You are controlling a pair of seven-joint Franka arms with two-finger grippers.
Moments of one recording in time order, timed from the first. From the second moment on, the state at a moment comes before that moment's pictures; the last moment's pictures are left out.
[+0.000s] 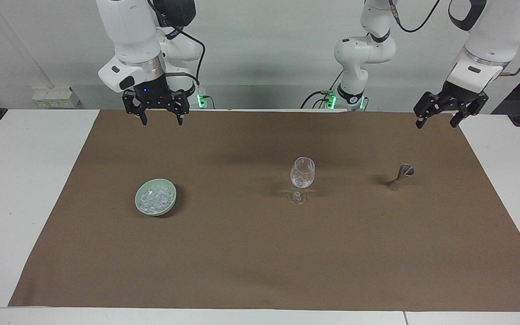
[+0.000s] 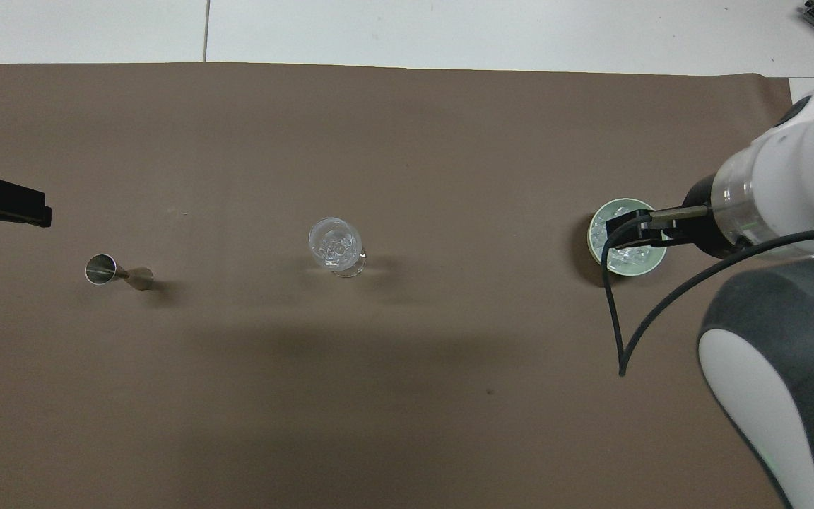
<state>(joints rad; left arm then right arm) 0.01 -0.01 -0.06 -1.54 0.01 1.58 -0.02 -0.05 0.00 0.25 -1.59 -0.04 1.57 0.18</state>
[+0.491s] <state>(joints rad) 0.01 -0.01 -0.06 -1.54 0.01 1.58 -0.02 -0.10 0.00 0.25 -1.59 -0.02 1.62 0.06</state>
